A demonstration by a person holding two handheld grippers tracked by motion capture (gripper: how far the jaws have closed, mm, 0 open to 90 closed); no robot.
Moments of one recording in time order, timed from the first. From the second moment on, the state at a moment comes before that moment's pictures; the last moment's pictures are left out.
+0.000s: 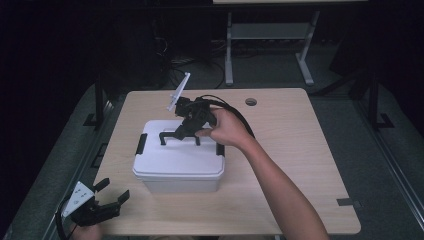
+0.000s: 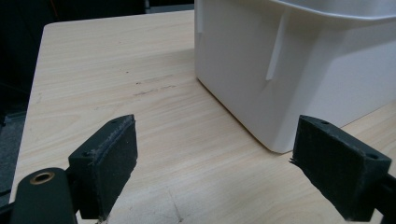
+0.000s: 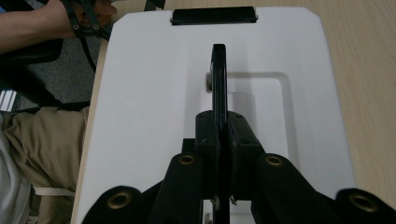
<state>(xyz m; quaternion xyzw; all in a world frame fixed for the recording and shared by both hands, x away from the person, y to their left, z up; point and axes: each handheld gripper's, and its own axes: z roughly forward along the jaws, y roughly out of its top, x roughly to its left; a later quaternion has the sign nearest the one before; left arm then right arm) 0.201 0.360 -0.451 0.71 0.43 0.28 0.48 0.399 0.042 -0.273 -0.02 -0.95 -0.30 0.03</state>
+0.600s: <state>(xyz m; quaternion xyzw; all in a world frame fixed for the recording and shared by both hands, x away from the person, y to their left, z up) 0.203 0.358 -0.450 0.71 0.43 0.28 0.48 0.405 0.051 -0.283 -0.01 -0.96 -0.29 0.03</state>
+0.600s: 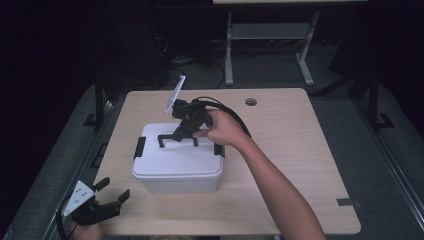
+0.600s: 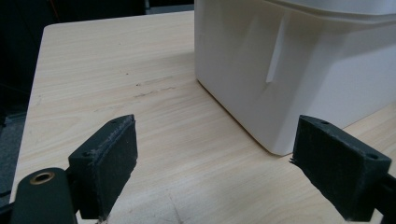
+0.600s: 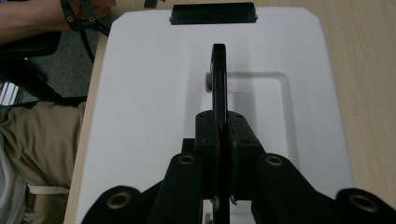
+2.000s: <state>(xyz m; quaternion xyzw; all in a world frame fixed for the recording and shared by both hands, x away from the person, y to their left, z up) 0.202 0.355 -0.449 0.71 0.43 0.28 0.48 0.382 -0.005 -0.274 -0.06 -0.94 -0.33 0.03</state>
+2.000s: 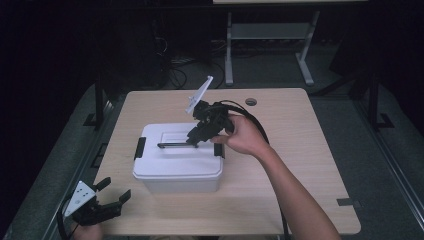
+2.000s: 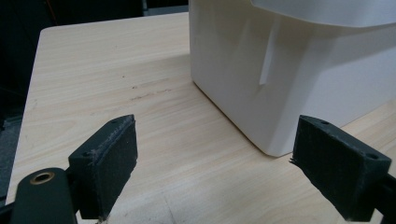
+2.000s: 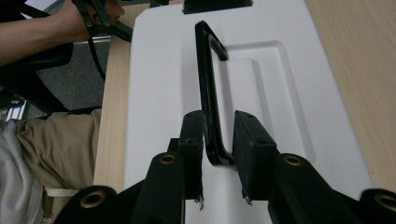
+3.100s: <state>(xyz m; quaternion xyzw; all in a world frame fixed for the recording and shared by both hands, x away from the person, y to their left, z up) 0.201 0.353 -0.449 0.72 0.42 0.28 0.48 0.371 -0.071 -0.269 -0.12 -0.94 -0.32 -0.01</state>
